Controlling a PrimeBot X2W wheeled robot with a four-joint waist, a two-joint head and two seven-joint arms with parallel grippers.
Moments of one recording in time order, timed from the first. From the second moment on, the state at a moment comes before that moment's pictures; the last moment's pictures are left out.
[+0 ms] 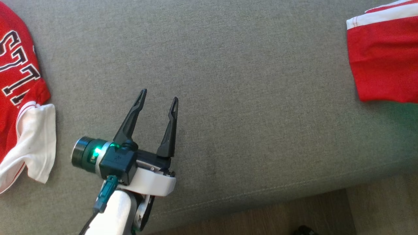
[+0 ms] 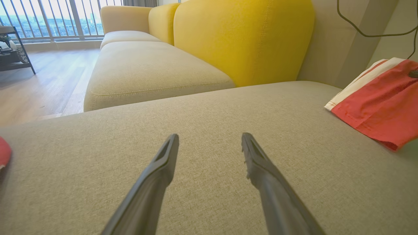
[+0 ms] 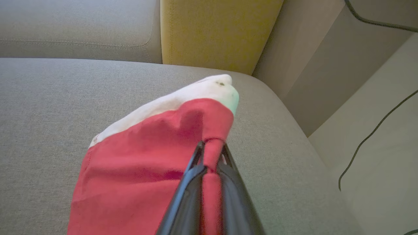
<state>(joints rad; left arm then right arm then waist) -0.14 0.09 -0.37 -0.06 -0.03 0.05 -0.26 -0.54 -0.47 -0.24 0.43 0.25 0.13 0.06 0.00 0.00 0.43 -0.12</state>
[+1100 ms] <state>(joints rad) -0.10 0.06 -0.36 -0.03 -0.08 0.10 -0.26 -0.34 -0.15 -0.15 0.17 0.05 0.13 -0.14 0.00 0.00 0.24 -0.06</state>
